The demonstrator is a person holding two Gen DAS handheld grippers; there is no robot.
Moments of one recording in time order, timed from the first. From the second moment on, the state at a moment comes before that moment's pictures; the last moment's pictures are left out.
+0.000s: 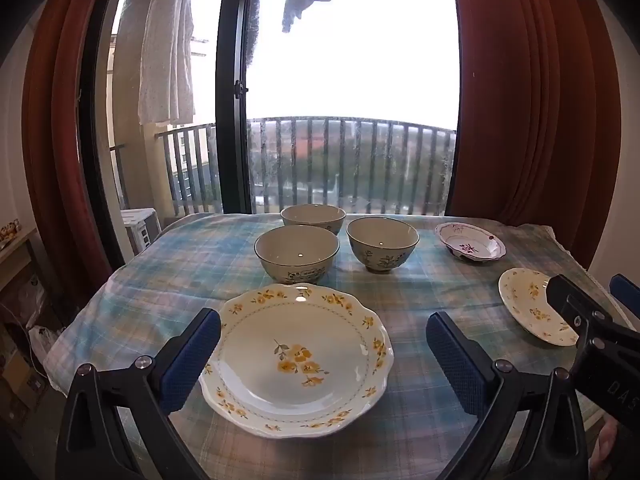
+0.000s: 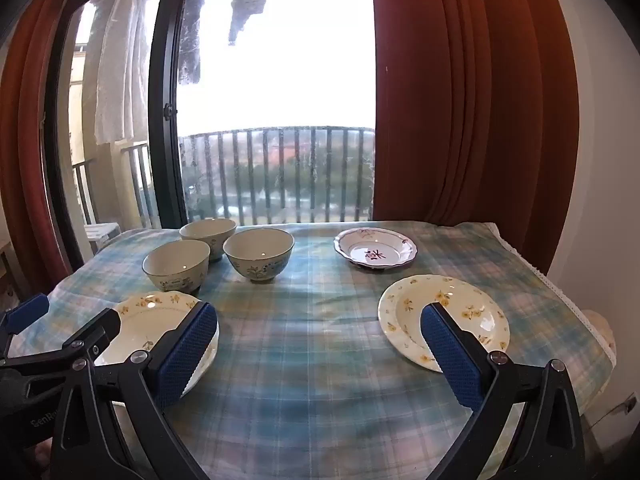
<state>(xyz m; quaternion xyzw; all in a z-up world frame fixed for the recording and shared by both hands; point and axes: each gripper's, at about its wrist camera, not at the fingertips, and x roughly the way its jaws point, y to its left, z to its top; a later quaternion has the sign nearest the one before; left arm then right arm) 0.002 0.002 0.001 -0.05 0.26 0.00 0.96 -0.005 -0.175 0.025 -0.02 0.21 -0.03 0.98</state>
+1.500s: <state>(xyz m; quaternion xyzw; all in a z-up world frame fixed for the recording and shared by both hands) -0.003 -0.006 0.000 -0.01 0.24 -0.01 0.97 -0.006 -0.184 0.020 0.03 0.22 -0.05 0.97</state>
